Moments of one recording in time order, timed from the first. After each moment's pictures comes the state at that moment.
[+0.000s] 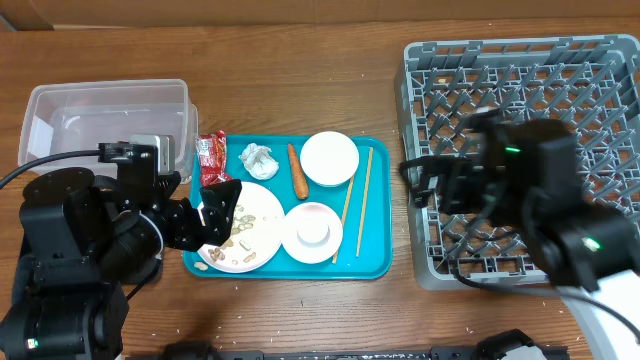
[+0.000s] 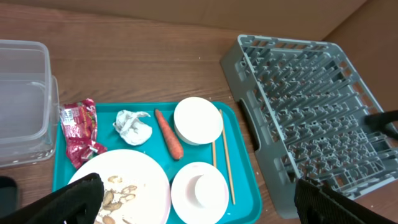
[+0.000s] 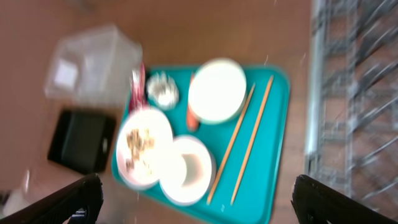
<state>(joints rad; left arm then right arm) 0.09 0.90 1.35 -1.11 0.49 -0.10 0.34 1.11 1.26 -0.98 -0.32 0.42</state>
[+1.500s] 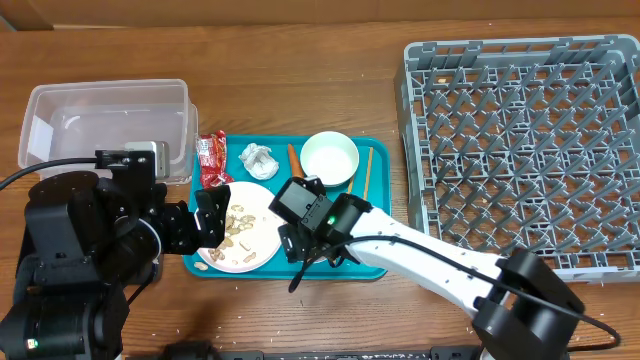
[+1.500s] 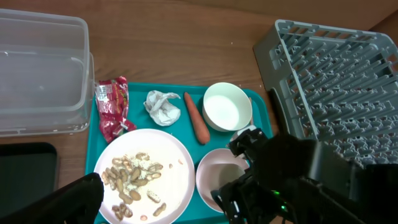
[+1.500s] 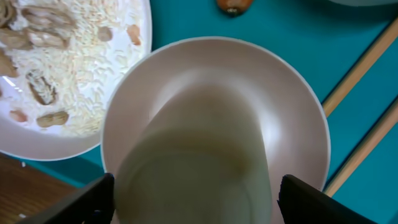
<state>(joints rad) 0.09 0.90 1.35 -1.19 0.37 -0.09 0.97 1.79 1.26 -0.77 0.06 0.62</state>
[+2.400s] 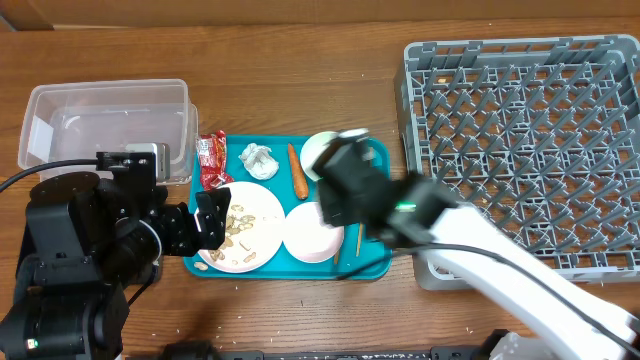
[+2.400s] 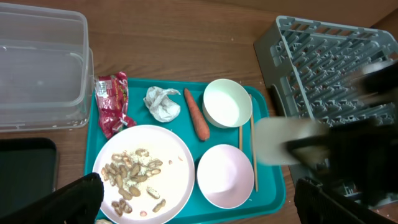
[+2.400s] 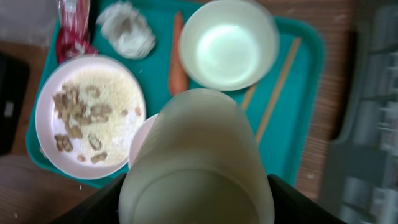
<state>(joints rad) 0.09 0.90 1.35 -1.20 0.37 -0.09 0.84 1.48 1.43 -1.03 0.19 0.64</state>
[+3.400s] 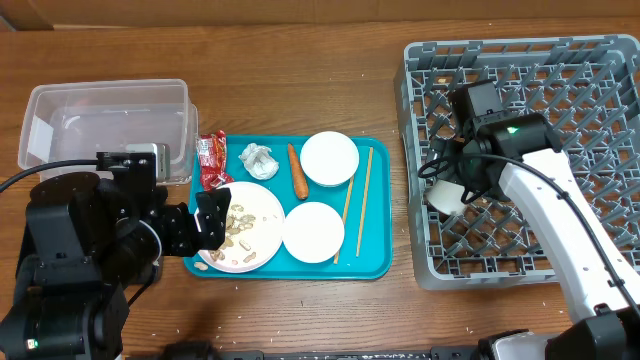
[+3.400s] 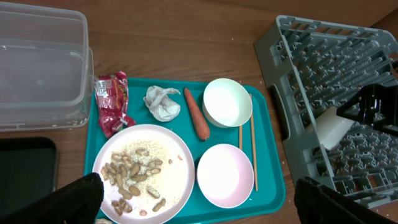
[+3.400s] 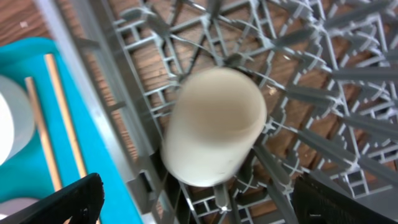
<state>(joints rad) 0.09 0.90 1.35 -1.20 0.37 -0.09 0.24 1.53 1.35 -1.17 0.12 0.55</state>
